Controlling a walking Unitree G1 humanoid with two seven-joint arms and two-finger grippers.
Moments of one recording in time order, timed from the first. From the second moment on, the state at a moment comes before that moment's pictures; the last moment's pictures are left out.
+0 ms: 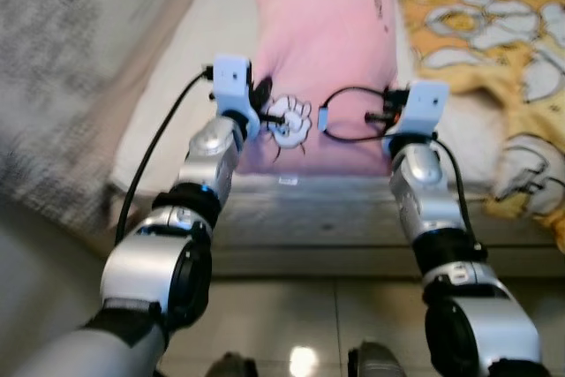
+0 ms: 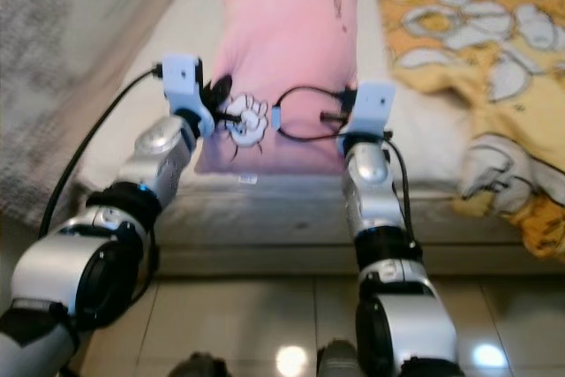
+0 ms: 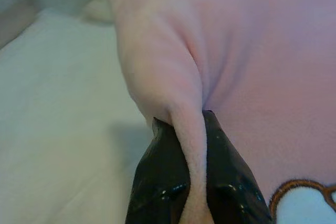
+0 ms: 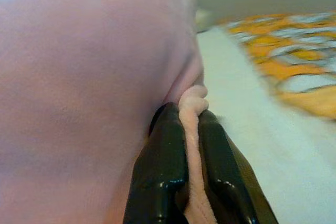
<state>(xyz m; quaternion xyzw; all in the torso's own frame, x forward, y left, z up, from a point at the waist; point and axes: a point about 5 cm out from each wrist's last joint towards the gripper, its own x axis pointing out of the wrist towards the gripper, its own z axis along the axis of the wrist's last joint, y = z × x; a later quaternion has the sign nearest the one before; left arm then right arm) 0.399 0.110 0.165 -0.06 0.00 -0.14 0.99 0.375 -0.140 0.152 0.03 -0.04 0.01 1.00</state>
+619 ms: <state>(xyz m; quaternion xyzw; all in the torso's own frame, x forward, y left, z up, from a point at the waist) 0.391 0.074 0.161 -0.05 0.00 -0.18 0.98 0.378 -0.174 0.162 0.00 -0.04 -0.03 1.00</state>
